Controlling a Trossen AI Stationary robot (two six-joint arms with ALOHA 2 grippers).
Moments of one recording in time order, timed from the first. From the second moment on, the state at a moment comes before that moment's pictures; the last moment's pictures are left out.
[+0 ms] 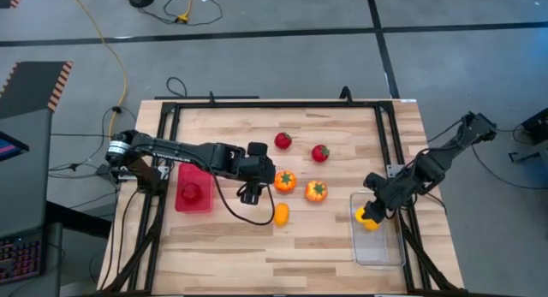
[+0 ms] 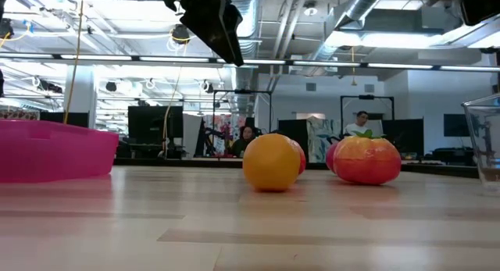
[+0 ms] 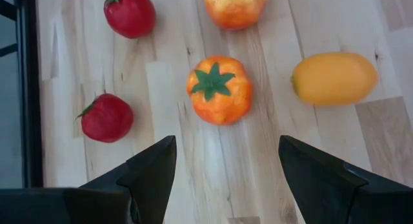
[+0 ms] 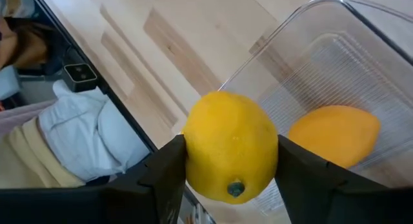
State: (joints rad) left arm -0.10 1.68 1.48 -0.84 -0.23 0.17; right arm 0.62 0.83 0.78 -0.91 -0.01 1.49
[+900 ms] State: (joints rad) left arm -0.09 1.69 1.48 -0.81 -0.11 0.18; right arm 0.62 0.83 0.78 -0.90 0.00 1.43
